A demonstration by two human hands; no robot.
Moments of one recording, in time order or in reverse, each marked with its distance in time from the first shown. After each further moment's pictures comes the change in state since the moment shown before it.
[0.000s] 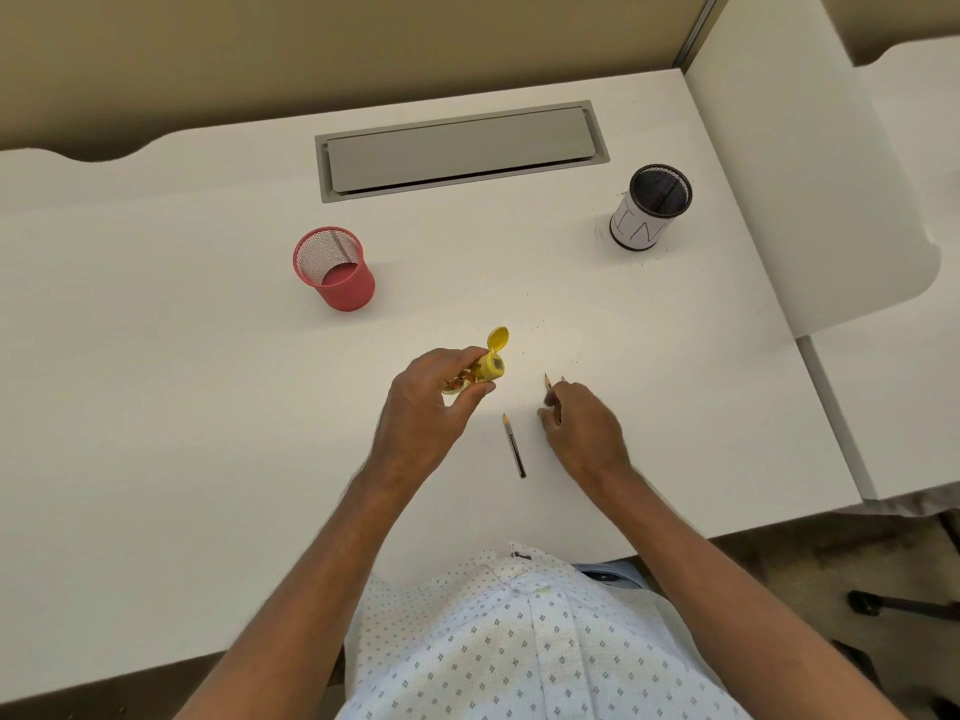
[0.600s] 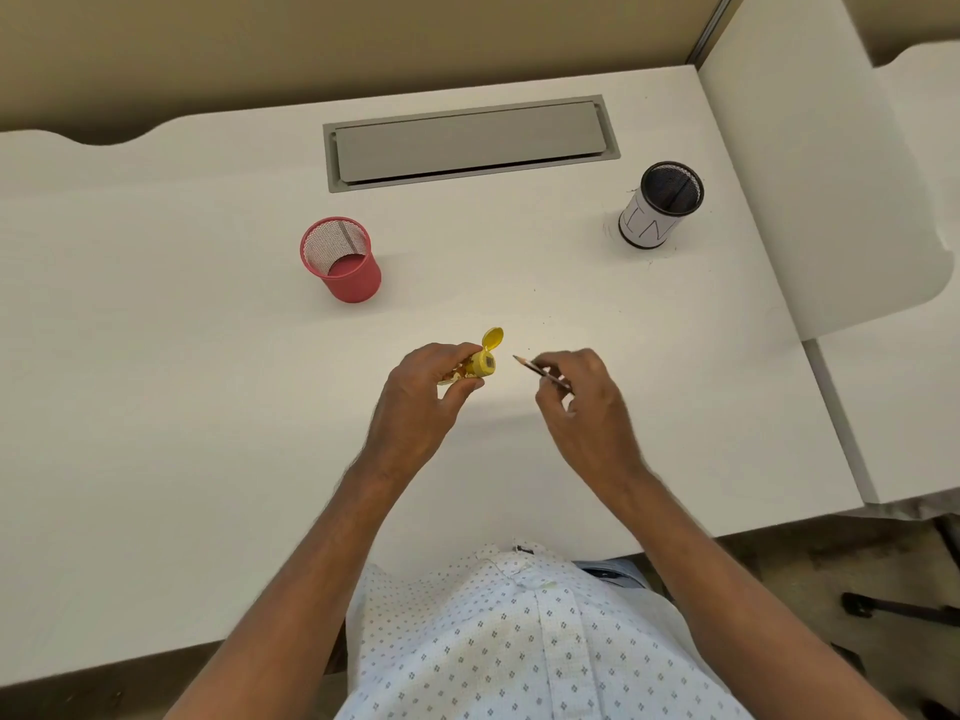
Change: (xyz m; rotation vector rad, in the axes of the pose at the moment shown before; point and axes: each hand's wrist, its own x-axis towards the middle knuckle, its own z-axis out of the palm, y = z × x) left_hand 0.000 -0.014 -0.007 0.040 -0.010 -0.041; right_hand -0.018 -0.057 -0.051 0.307 0.126 -0.148
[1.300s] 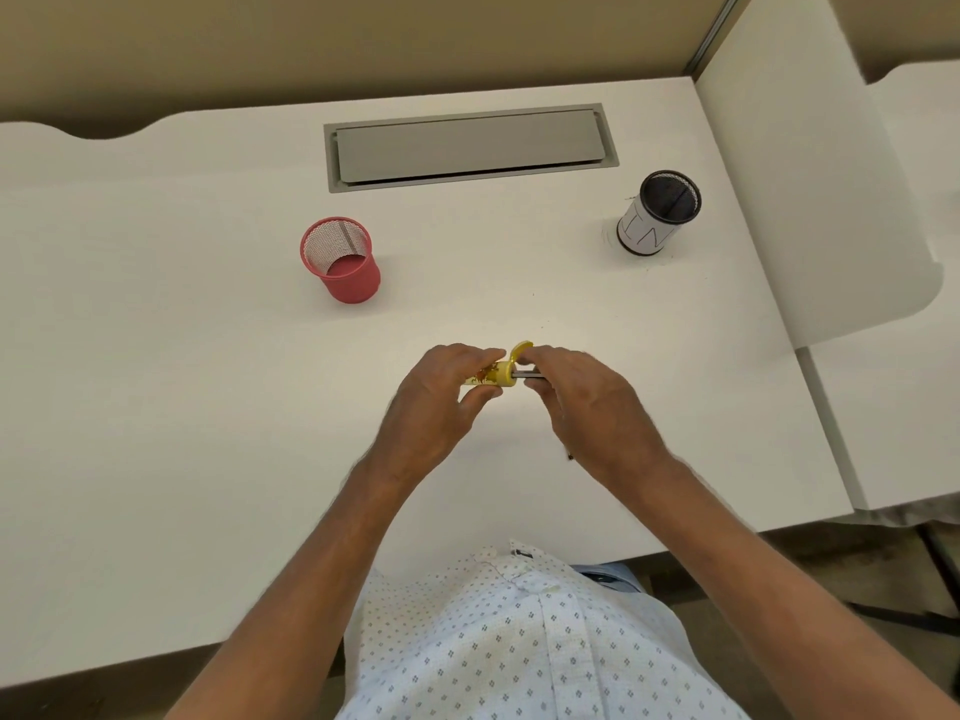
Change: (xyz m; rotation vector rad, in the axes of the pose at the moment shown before) left_hand 0.005 0.011 0.002 0.139 -0.104 0.071; right_hand 0.007 -0.035 -0.034 -0.380 -0.127 -0.408
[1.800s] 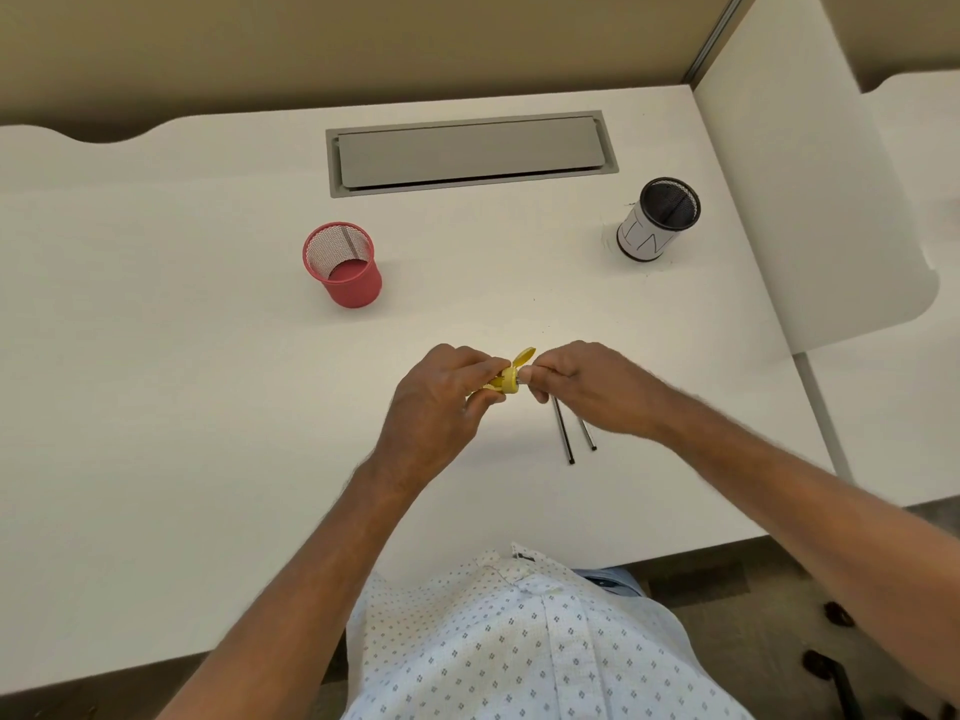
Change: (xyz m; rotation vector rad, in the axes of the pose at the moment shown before) left_hand 0.000 0.008 -0.008 0.116 0.049 0.100; right_hand 0.044 0.022 -0.021 0.319 -0.513 0.304
